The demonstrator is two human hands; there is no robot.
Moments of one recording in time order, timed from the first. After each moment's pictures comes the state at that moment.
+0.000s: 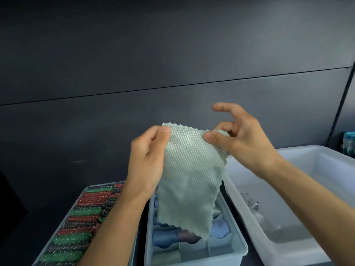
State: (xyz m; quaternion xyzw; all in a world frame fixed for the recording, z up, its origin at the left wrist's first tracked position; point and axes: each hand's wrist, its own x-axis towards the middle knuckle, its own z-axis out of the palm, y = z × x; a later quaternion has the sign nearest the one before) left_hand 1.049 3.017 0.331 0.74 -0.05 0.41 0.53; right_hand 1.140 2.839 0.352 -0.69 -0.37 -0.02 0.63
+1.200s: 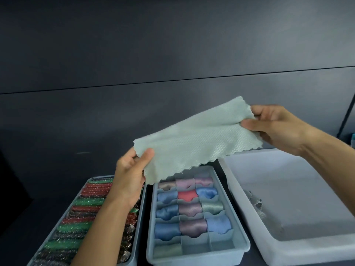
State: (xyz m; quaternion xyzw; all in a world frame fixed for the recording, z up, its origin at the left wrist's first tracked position) left_hand 1.039 3.067 0.281 0.61 0.05 0.28 0.74; right_hand 1.189 2.800 0.366 -0.68 -0.38 0.14 0.61
